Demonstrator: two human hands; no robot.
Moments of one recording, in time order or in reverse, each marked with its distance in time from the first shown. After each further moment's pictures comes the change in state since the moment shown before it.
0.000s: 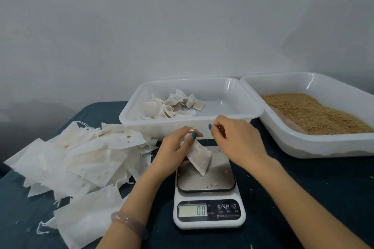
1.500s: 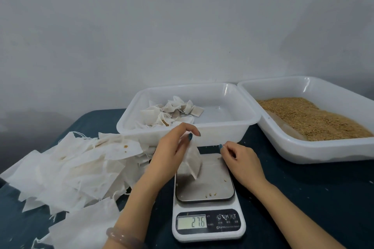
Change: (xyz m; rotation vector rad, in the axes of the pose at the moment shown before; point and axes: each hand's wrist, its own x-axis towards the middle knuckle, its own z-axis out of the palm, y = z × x) left_hand 0.005 0.019 -0.010 0.059 0.015 0.090; right_hand -0.024 0.051 0.055 0.364 0.012 0.245
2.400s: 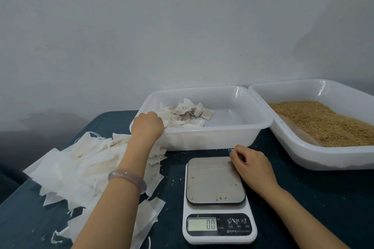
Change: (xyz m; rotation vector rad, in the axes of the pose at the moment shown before) left_hand 0.067 -0.033 -0.071 0.708 0.107 -0.703; right_hand -0.001 -0.003 -0.001 -0.054 -0.018 -0.004
